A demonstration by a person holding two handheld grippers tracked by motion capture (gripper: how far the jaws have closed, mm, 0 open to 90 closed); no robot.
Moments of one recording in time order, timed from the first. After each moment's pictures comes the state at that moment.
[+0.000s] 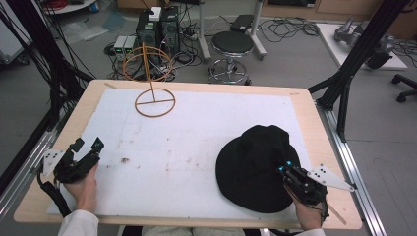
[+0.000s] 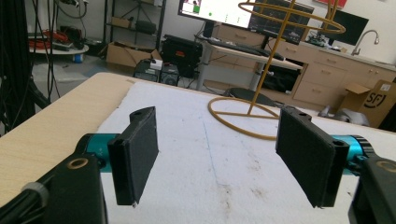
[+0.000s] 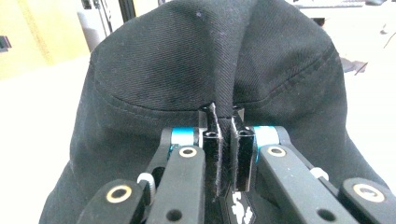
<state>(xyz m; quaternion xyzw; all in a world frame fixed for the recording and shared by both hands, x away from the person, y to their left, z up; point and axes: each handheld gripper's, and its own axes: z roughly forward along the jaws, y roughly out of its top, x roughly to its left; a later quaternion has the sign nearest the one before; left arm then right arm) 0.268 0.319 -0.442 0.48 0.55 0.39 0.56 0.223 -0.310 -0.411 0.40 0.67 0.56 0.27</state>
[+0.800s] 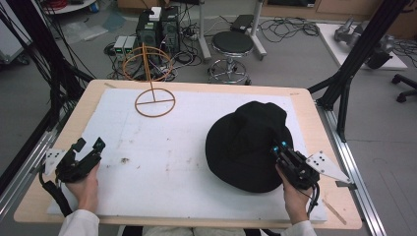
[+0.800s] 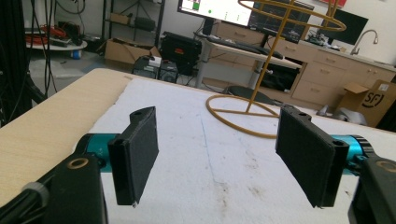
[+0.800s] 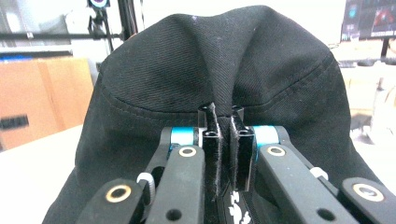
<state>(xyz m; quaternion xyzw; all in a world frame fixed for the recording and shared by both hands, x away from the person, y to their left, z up) 0.270 0.316 -0.443 0.48 0.55 0.39 0.56 0.246 -0.282 -0.381 0.37 0.59 0.65 0.31</state>
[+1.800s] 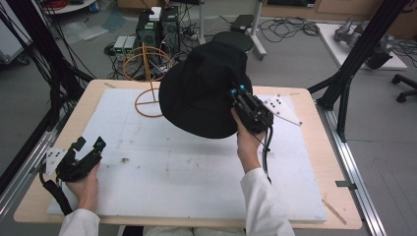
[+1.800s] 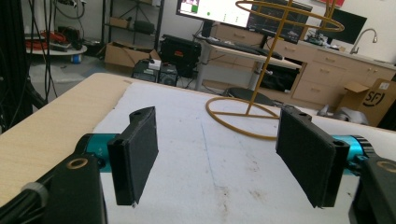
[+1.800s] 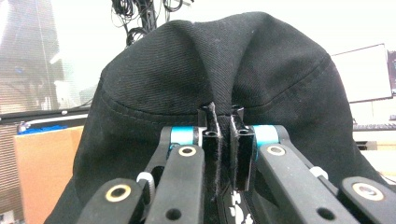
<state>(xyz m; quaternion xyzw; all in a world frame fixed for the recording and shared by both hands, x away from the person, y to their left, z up) 0.272 0.315 -0.442 0.49 0.54 0.40 0.56 0.347 -0.168 -0.304 0.31 0.51 0.74 0.30</state>
